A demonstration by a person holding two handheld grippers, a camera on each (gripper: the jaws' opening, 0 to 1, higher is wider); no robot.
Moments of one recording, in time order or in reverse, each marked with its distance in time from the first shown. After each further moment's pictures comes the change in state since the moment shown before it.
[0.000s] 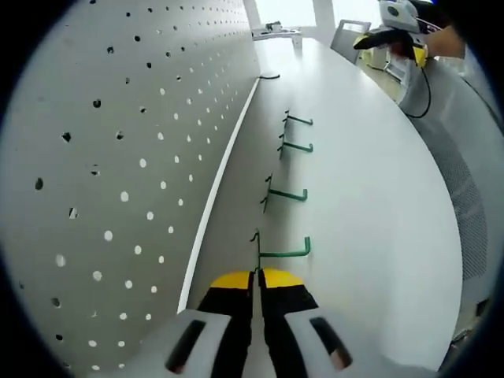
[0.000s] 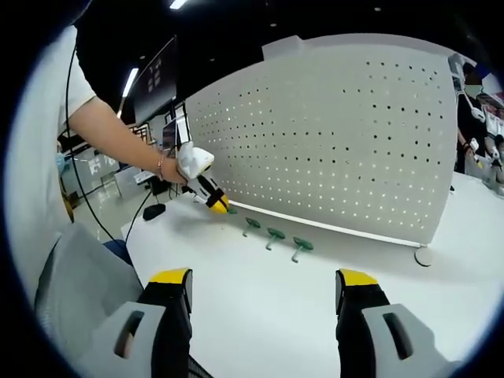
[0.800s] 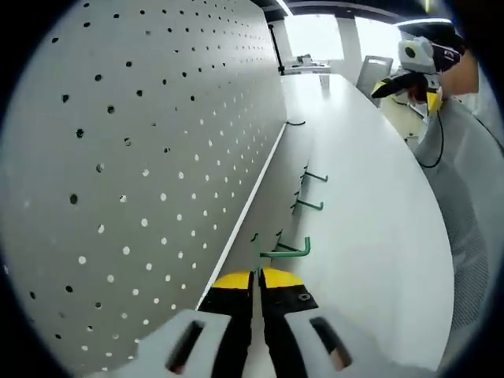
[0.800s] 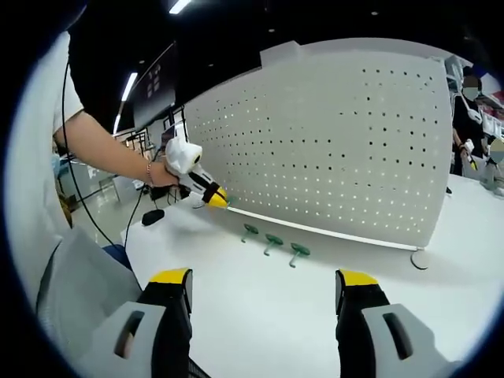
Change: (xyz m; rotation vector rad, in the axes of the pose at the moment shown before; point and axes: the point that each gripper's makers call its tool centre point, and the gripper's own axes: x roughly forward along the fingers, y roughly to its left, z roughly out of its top) left arm -0.028 -0.001 0.051 -0.088 -0.184 0.128; right arm -0.005 -0.002 0.006 0.003 -0.029 -0.010
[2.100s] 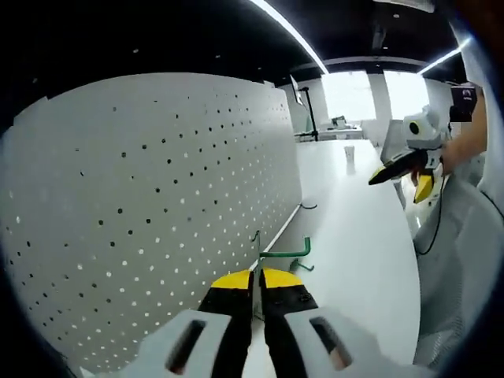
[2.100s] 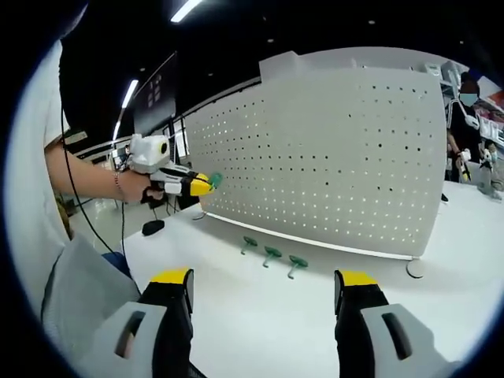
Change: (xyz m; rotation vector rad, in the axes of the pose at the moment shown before) left arm -0.068 -0.043 0.094 -0.138 -0.353 0.176; right arm -0.009 0.002 0.018 -0.003 -0.061 -0.010
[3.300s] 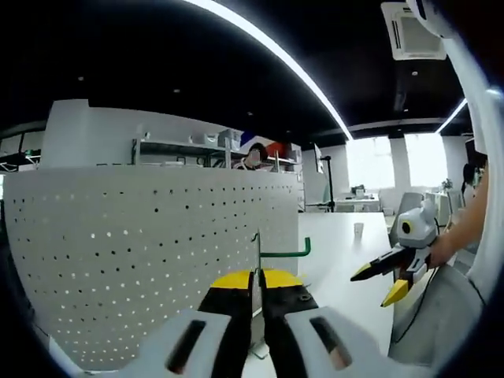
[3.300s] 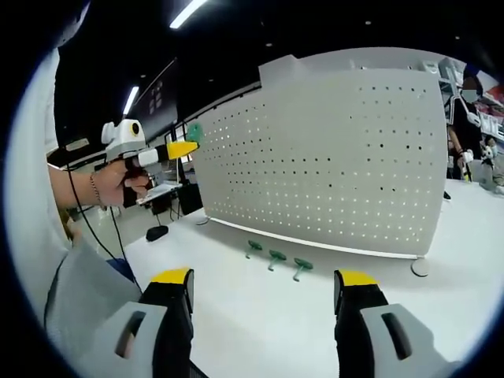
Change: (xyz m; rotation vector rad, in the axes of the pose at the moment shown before) left arm -0.037 -0.023 0.091 -0.192 -0.331 0.100; right arm -0.001 0.004 0.002 0.026 -0.028 0.014
